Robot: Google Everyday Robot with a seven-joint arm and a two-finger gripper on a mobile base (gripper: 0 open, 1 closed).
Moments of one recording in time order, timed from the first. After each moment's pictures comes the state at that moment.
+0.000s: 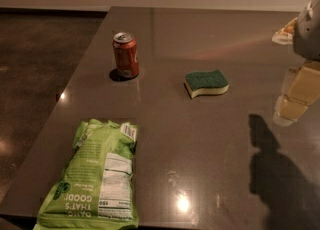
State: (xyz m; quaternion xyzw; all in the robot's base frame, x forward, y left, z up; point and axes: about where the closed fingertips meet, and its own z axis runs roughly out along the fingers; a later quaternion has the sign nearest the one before) arm 0.438 -0.217 0.976 -0.60 0.78 -0.03 0.16
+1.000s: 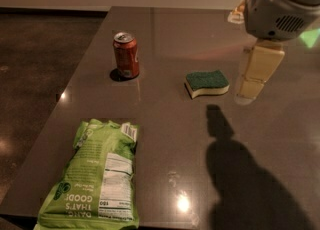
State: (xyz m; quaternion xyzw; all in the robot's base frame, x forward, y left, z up) arm 0.470 -0.148 0.996 -0.67 0.72 -0.05 0.18
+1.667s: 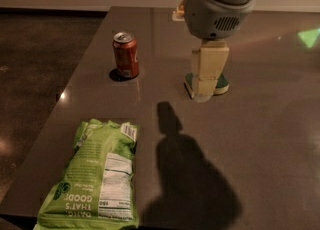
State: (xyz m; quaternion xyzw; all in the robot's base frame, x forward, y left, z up) arm 0.482 -0.063 0.993 -0.76 0.62 -0.07 0.18
